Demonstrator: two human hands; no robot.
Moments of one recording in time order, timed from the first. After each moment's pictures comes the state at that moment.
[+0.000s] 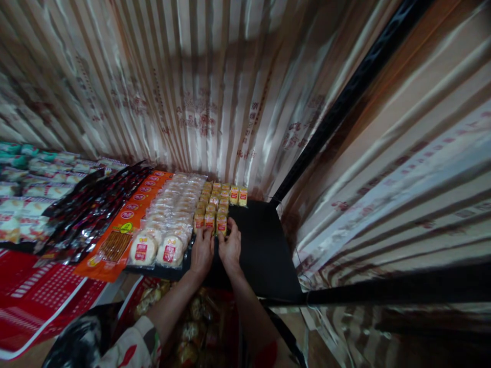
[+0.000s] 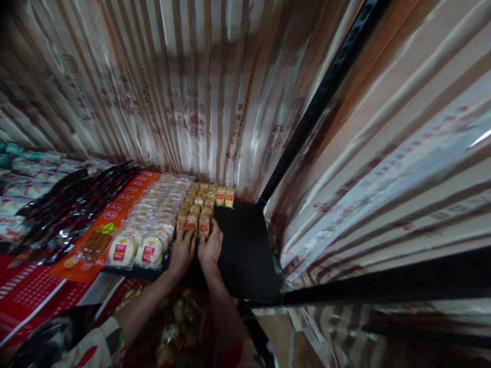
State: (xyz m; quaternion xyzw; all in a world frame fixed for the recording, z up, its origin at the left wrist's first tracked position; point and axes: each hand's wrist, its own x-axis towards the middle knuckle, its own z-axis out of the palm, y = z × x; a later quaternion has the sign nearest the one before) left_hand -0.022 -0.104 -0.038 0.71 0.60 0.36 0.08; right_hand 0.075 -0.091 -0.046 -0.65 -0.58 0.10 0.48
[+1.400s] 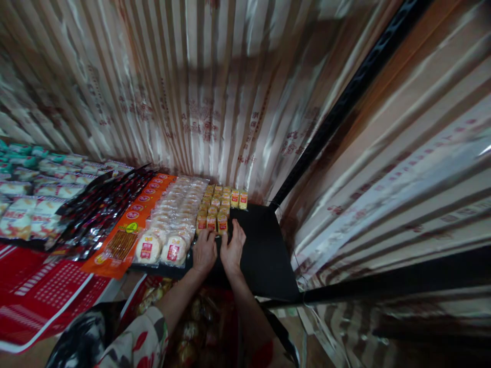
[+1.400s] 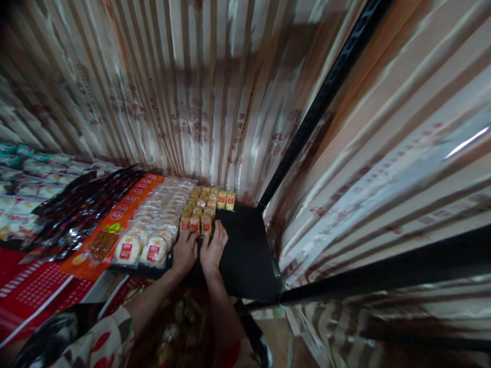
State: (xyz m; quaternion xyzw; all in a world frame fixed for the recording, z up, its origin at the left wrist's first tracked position) left_hand -0.025 -0.109 -0.028 0.73 0.59 0.34 0.06; right_hand 0.074 -0.101 -0.038 -0.63 -0.59 0.04 0.50
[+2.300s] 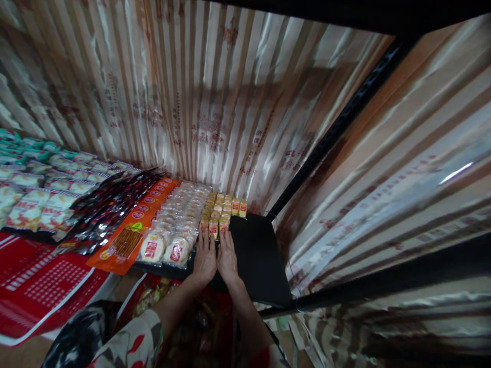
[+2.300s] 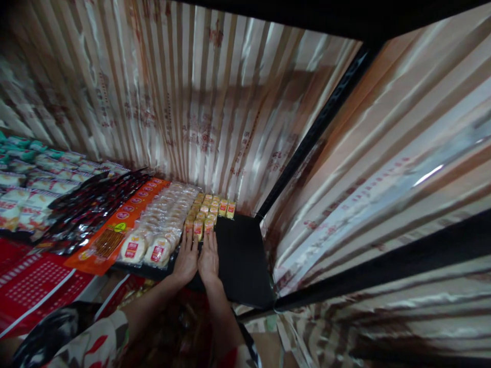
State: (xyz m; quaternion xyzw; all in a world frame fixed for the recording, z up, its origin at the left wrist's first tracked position) left_hand -0.021 -0.116 -0.060 0.74 0.61 0.29 -0.03; right_hand 0.075 -0.107 -0.061 -0.60 -0.72 0.06 0.35
